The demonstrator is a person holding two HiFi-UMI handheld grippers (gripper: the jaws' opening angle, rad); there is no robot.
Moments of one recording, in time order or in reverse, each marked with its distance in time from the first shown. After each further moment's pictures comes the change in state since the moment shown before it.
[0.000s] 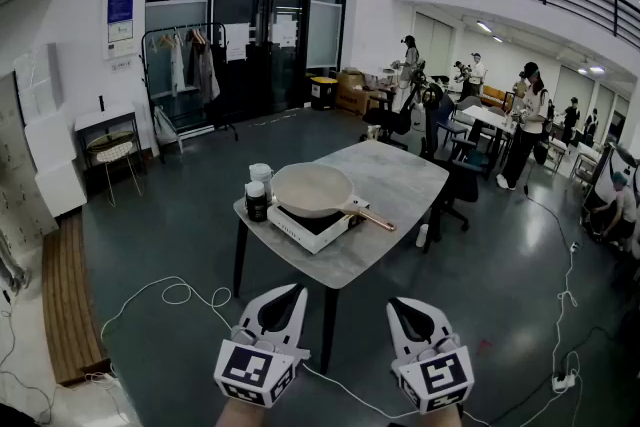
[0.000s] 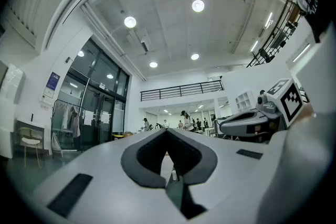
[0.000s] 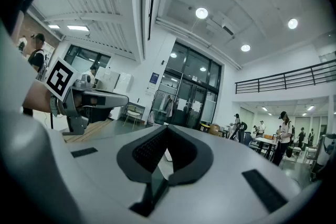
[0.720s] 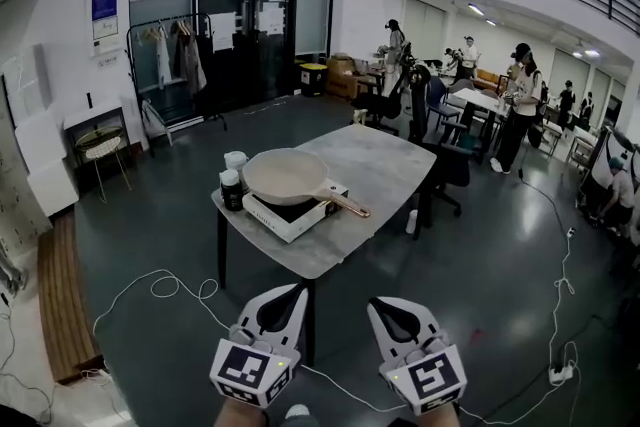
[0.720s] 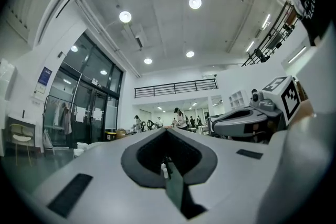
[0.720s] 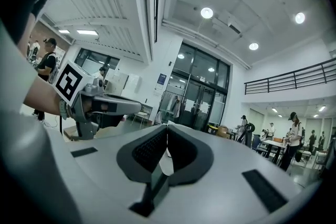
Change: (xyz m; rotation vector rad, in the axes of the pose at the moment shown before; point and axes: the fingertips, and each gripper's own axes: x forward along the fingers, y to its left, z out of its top) left arm 0.049 -0.059 -0.023 0.005 0.011 -0.063; right arm -0.008 -0.030 -0.021 -0.041 -0.067 0.111
